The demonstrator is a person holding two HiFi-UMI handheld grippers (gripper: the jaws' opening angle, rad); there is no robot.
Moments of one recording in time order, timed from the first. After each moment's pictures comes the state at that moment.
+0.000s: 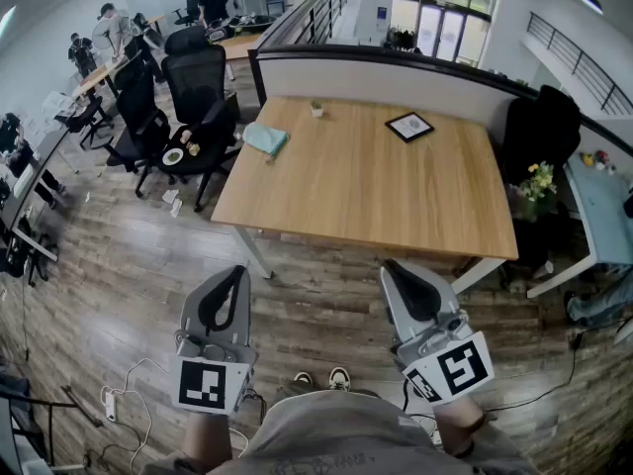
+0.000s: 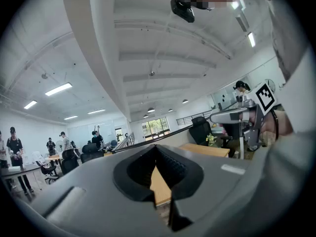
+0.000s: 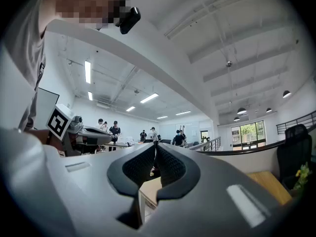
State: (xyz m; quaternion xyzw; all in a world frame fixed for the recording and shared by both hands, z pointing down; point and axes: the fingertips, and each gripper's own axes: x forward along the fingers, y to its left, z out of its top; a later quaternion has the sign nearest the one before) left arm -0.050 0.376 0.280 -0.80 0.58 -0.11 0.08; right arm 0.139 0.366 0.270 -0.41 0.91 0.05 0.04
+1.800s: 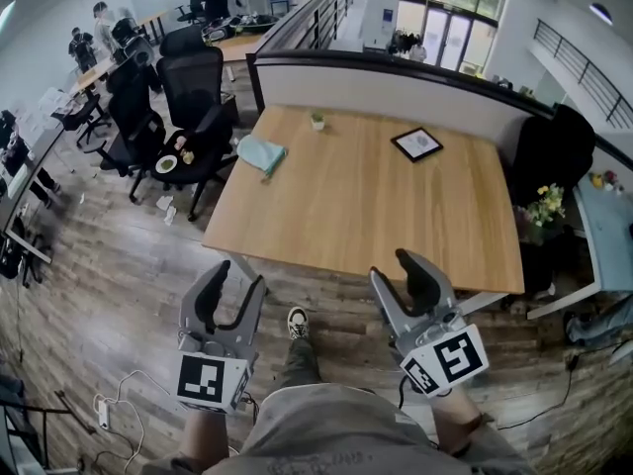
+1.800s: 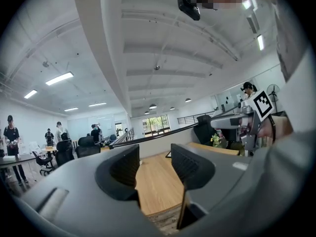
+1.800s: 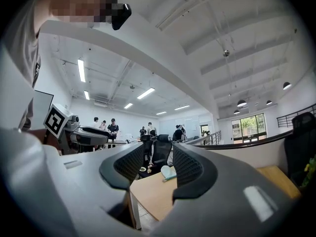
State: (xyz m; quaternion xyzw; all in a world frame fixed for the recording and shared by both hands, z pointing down) left arm -0.059 0.242 0.301 -0.81 0.58 -0.09 0.07; right arm 0.136 0.221 0.302 -0.41 0.91 0.02 0.03
